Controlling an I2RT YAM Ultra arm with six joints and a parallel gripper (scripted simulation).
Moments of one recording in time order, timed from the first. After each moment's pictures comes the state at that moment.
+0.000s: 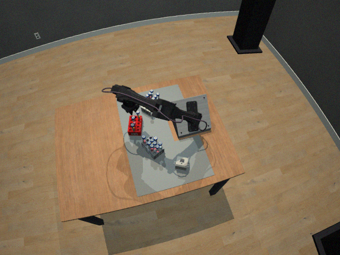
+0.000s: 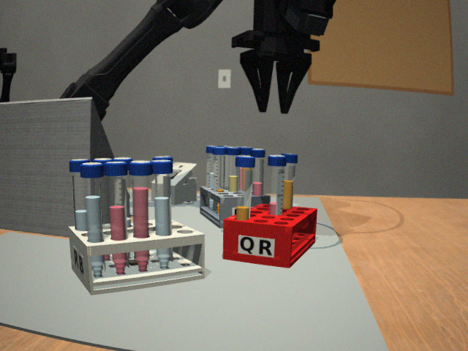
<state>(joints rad) -0.47 2.56 1.97 -1.51 -0.63 0.33</state>
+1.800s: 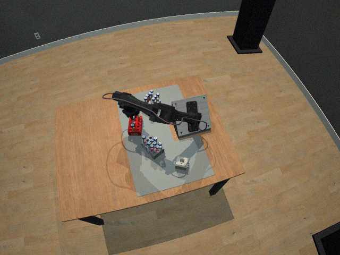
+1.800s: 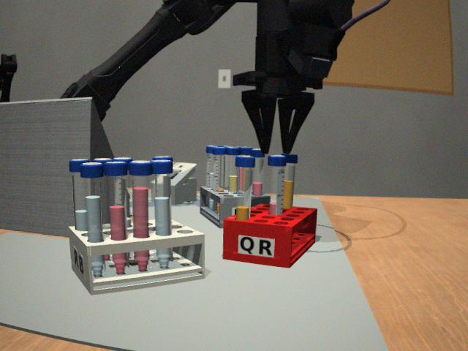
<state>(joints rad) -0.39 2.54 1.78 -1.27 -0.67 0.42</state>
